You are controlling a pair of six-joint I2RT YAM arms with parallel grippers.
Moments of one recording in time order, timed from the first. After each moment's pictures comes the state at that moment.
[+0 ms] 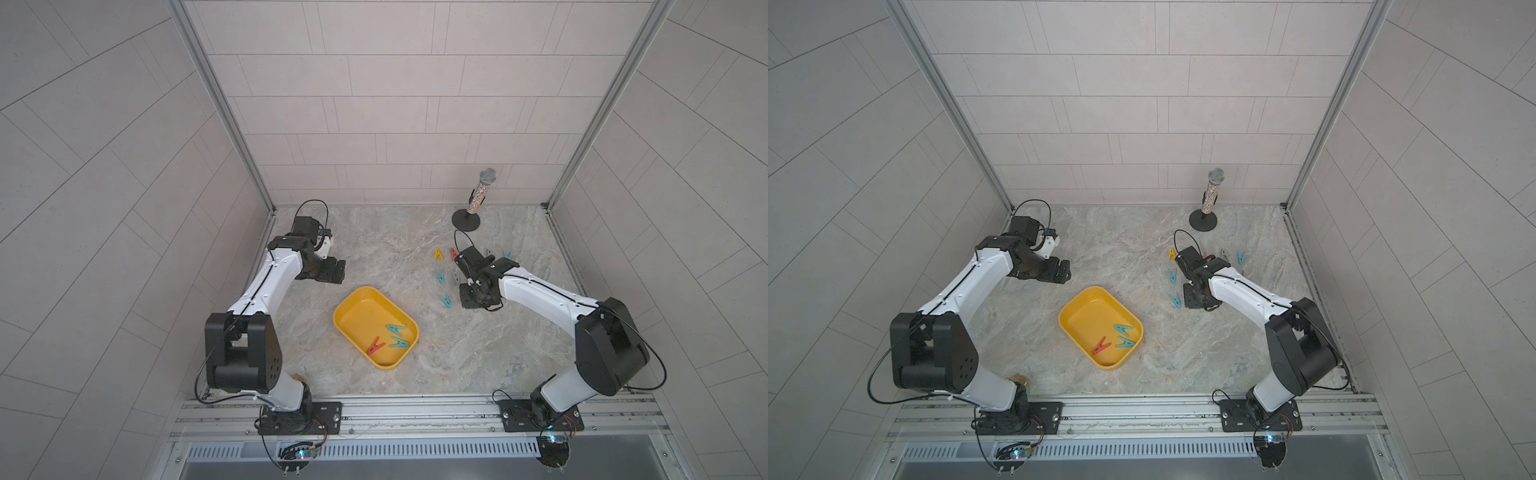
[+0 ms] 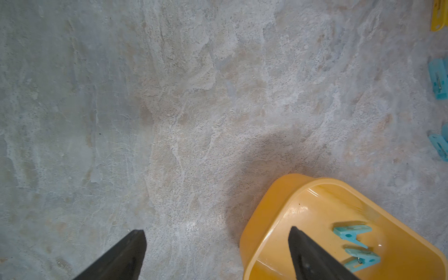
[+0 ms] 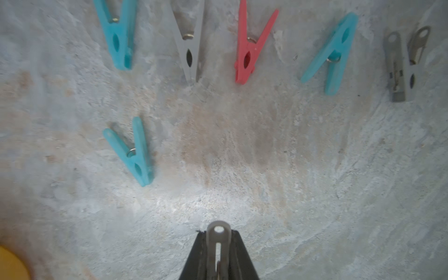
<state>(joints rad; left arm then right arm) -0.03 1.55 1.25 -0.92 0.16 0.09 0.49 1.59 1.09 -0.86 0.19 0.45</state>
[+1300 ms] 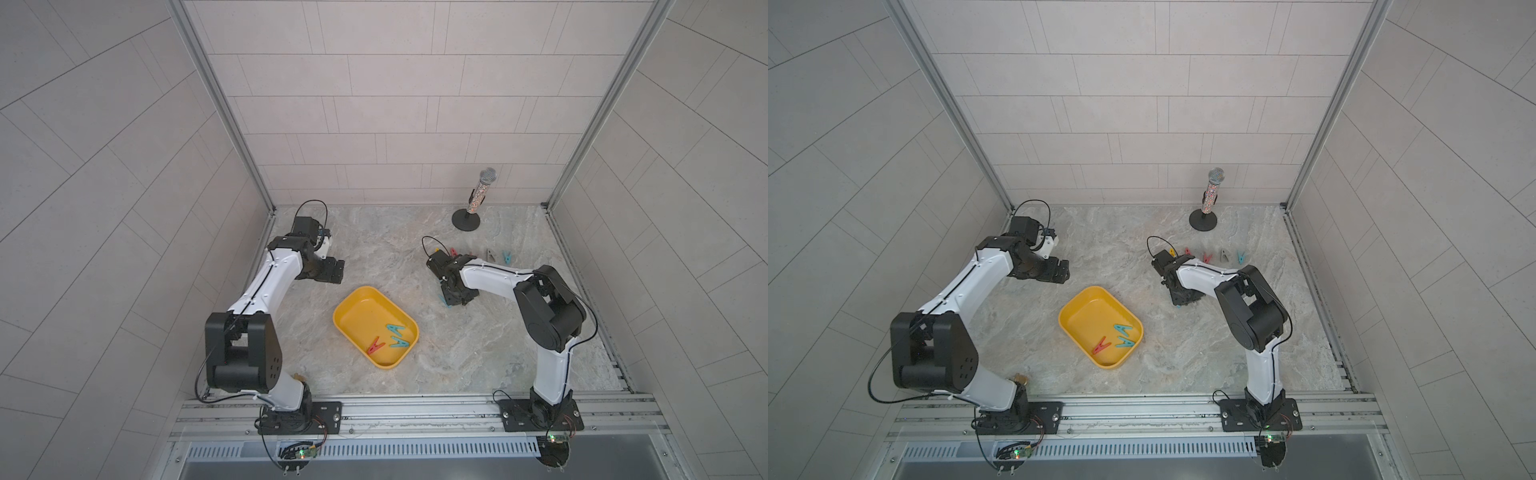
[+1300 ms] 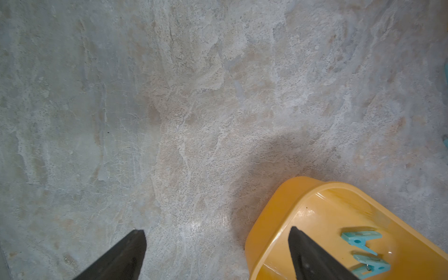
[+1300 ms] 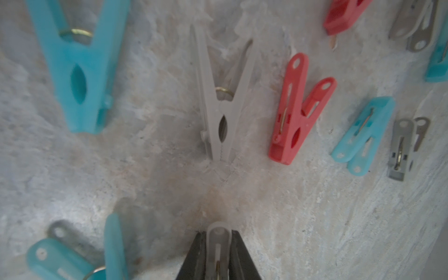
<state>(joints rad) -0.03 1.55 1.24 -0.91 0.13 0.09 0.56 1.93 1.27 -0.81 0.41 0.40</state>
